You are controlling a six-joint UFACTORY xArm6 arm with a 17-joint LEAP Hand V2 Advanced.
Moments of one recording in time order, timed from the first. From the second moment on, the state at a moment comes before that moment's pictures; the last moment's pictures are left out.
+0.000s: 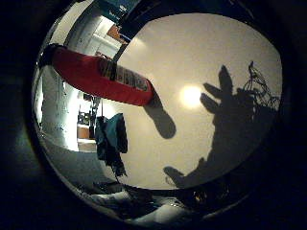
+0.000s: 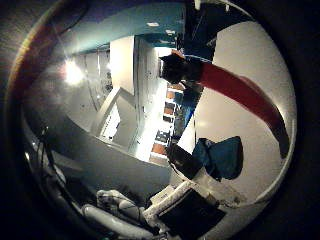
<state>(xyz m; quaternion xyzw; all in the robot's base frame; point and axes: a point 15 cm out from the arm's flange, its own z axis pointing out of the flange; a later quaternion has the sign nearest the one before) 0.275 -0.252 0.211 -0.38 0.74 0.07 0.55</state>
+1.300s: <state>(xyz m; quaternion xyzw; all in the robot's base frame) 0.432 -0.210 0.197 -0.35 0.73 0.07 0.58</state>
